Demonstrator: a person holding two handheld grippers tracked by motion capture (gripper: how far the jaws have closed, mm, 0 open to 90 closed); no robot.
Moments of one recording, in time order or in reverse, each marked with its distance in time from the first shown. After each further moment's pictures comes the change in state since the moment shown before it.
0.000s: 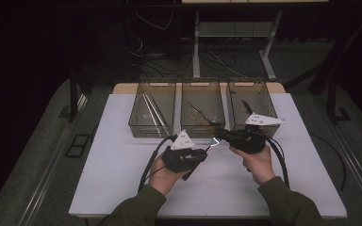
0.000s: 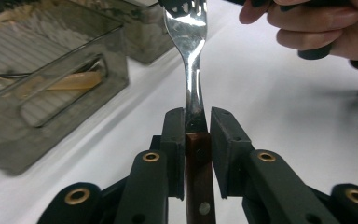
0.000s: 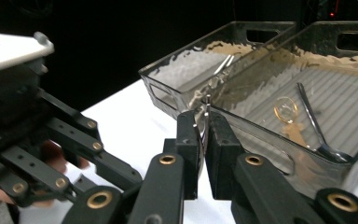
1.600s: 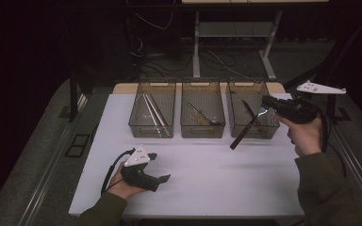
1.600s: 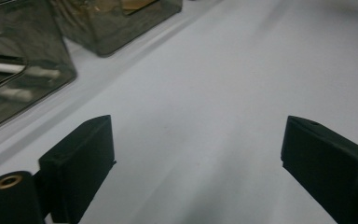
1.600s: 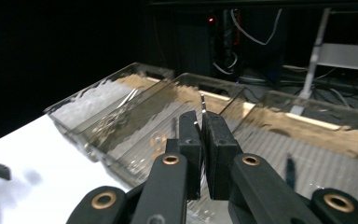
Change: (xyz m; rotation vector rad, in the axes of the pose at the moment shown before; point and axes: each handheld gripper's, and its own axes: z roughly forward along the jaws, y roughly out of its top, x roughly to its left) left arm 0.043 -0.088 -0.077 0.010 0.090 -0.014; right arm -0.068 0.074 -0.095 -0.052 -0.304 -0.048
